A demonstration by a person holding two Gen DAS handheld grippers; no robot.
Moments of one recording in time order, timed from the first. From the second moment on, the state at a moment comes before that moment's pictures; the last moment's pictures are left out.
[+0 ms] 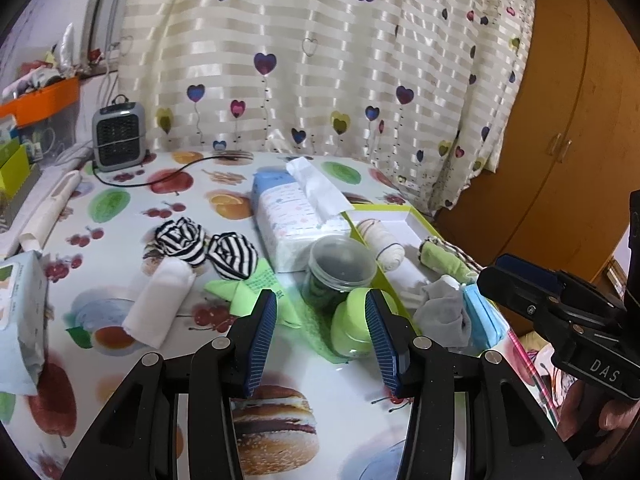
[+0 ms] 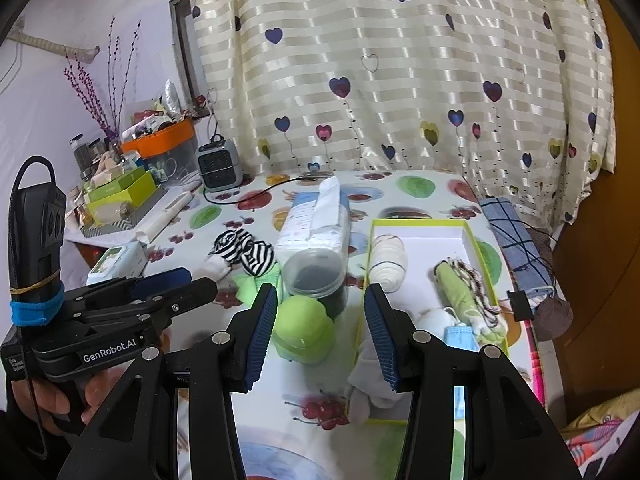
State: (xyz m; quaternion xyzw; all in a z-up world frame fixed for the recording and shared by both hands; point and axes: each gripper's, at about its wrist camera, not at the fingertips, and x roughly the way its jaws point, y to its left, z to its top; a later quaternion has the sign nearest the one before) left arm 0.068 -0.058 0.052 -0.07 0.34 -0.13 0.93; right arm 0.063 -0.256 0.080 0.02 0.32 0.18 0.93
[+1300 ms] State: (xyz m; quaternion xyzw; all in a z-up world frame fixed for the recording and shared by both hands) left arm 0.125 0.049 -0.008 -0.09 0.40 -0.02 0.91; right arm 0.098 -0.164 0.050 -0.04 0.37 0.26 0.89
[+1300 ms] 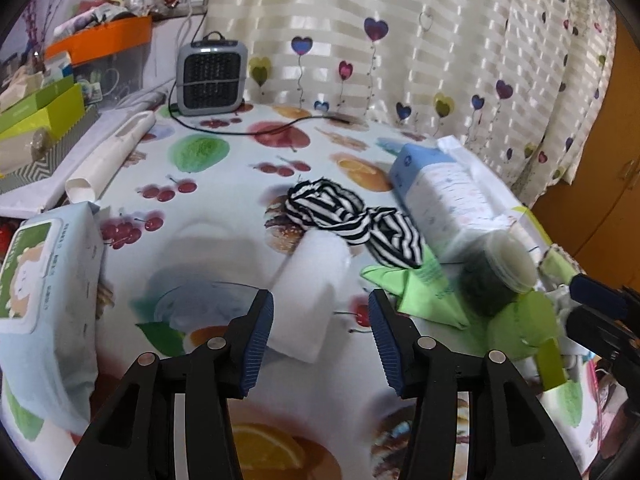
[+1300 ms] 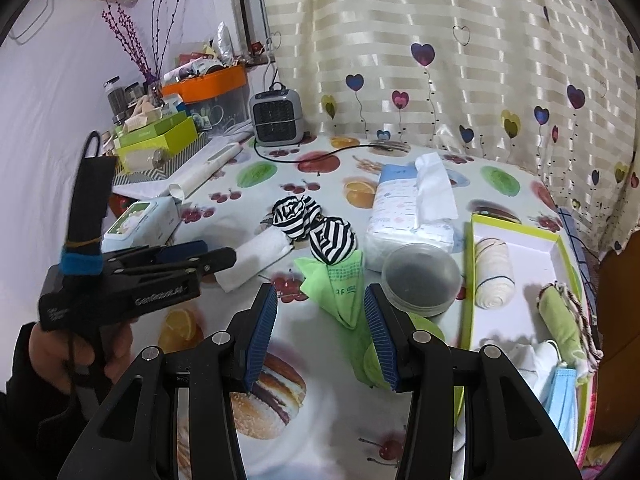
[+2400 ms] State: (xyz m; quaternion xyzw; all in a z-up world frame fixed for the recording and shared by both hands) left arm 0.180 -0.046 -0.044 -0.03 0.44 -0.11 0.89; right arm 0.120 -0.195 0.047 -0.01 0.37 0.25 0.90
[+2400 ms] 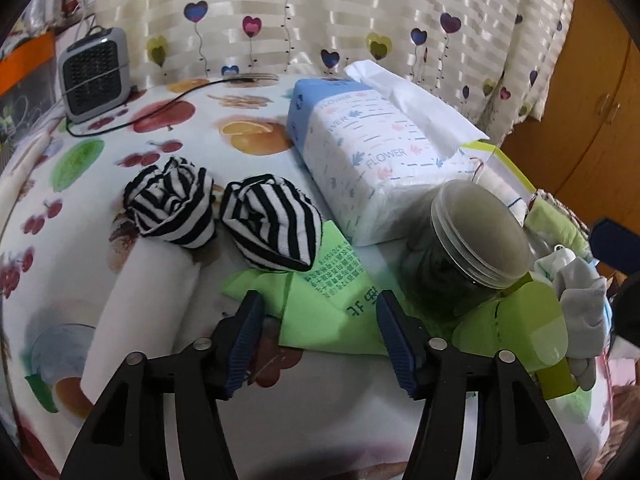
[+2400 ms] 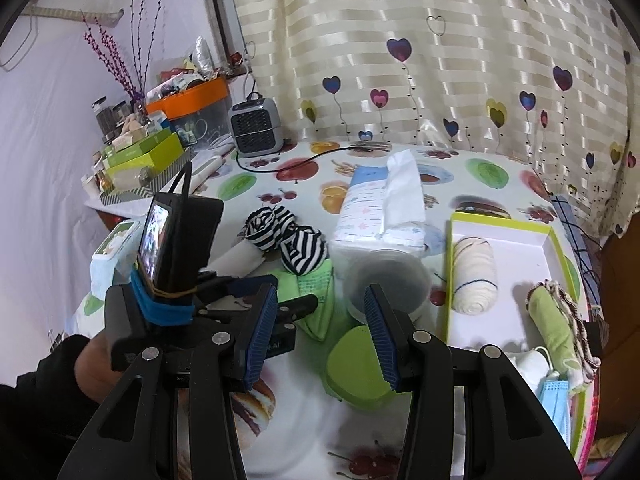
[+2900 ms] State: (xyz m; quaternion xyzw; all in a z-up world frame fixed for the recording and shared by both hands) left arm 0.172 -0.055 -0.045 0.03 0.43 -0.10 0.90; right arm 0.118 -0.207 0.048 0.00 0.36 0.24 0.90
